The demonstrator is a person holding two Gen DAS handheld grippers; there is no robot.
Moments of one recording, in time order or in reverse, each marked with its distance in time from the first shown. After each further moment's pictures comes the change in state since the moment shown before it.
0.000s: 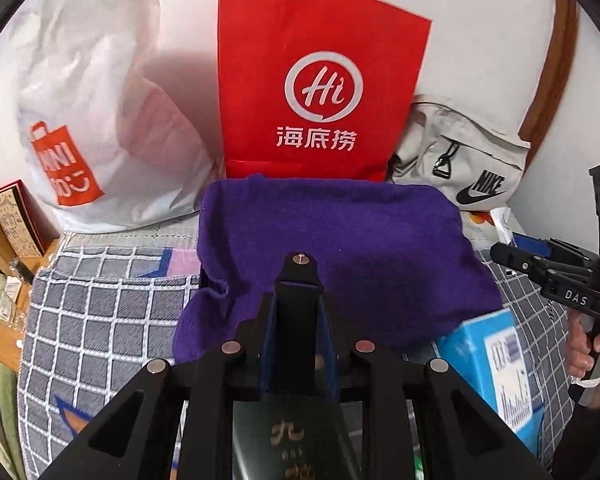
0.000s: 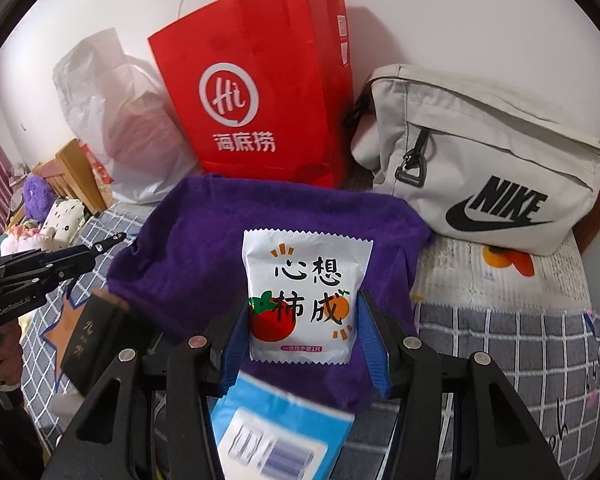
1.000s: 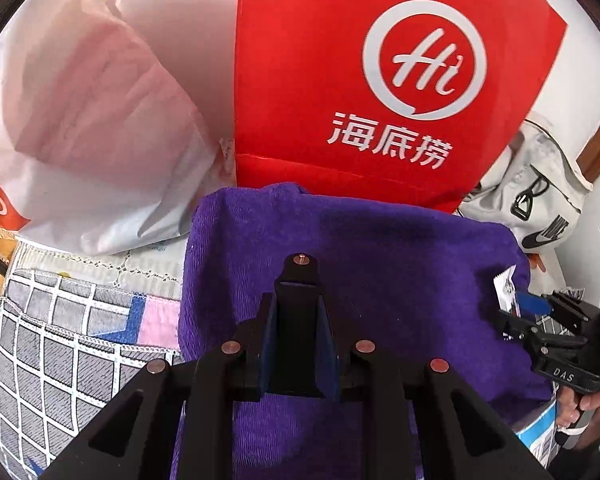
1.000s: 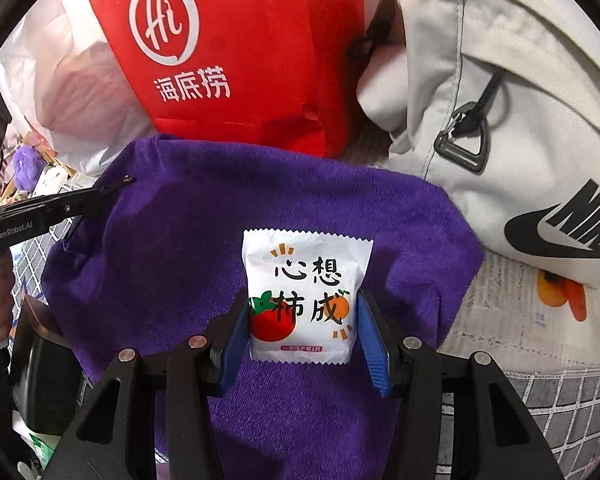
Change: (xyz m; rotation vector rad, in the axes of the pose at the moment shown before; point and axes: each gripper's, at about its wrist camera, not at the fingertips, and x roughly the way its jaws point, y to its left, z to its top) left arm 0.112 0.034 0.062 -0.123 0.105 0.018; right arm 0.110 -0.028 0.021 -0.043 0.184 0.021
